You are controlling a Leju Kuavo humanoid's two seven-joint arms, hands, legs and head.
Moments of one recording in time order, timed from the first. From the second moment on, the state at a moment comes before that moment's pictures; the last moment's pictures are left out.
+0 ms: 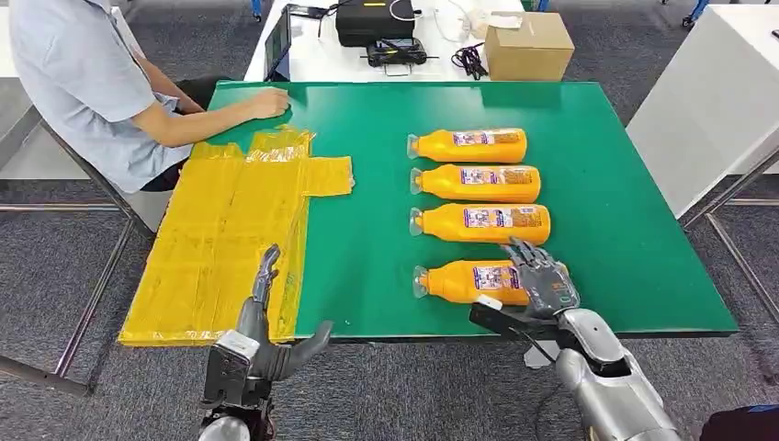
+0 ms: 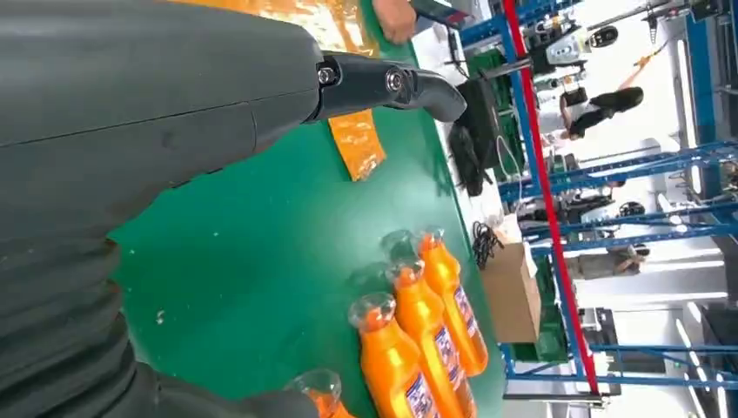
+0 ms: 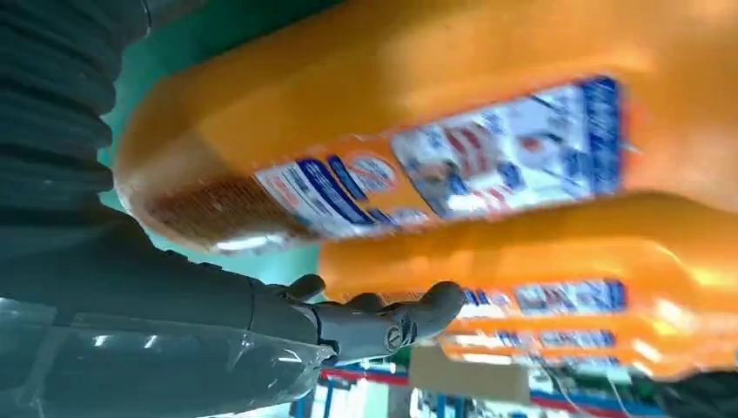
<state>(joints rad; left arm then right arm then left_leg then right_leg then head) 0.09 -0.15 -0.53 -1.53 -0.30 0.23 -0.51 -0.23 -0.34 0.38 -1.16 1.01 -0.08 -0.14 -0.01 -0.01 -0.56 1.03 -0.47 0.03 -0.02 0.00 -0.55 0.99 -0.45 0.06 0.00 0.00</state>
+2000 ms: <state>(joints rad) 0.10 -0.18 -0.49 -1.55 -0.09 0.23 -0.57 -0.09 -0.24 0.17 -1.15 0.62 0.00 -0.37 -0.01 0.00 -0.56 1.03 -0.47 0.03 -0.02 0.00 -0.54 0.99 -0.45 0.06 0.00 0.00</state>
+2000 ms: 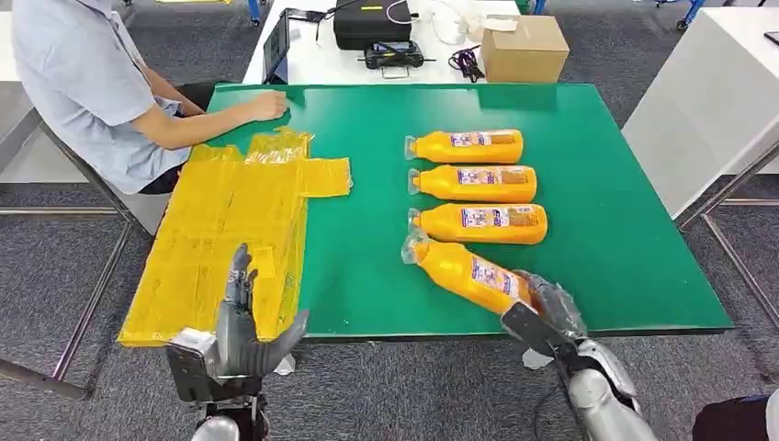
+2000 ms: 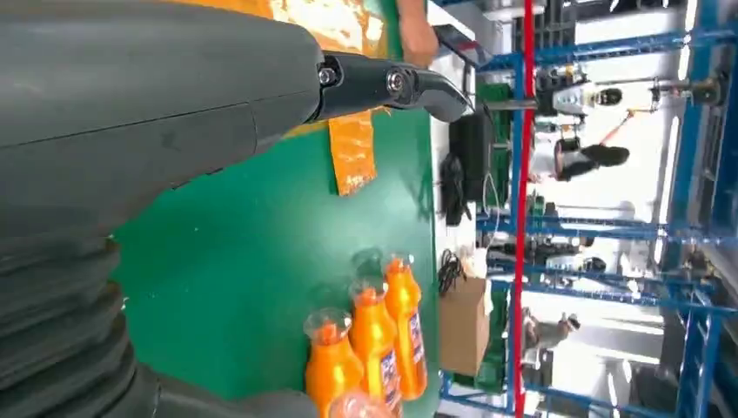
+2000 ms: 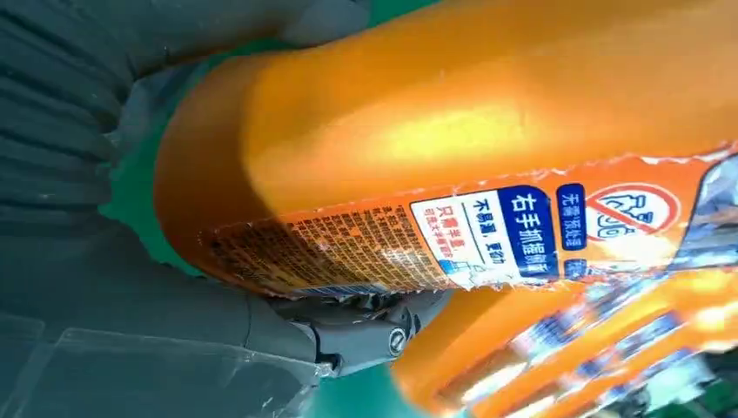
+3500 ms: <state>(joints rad) 0.01 -0.20 -0.43 -1.36 0.17 -0.06 -0.56 -0.16 -0.03 0.30 -1.30 0.31 0.13 -0.49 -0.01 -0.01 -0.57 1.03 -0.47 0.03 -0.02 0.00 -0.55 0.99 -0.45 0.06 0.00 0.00</state>
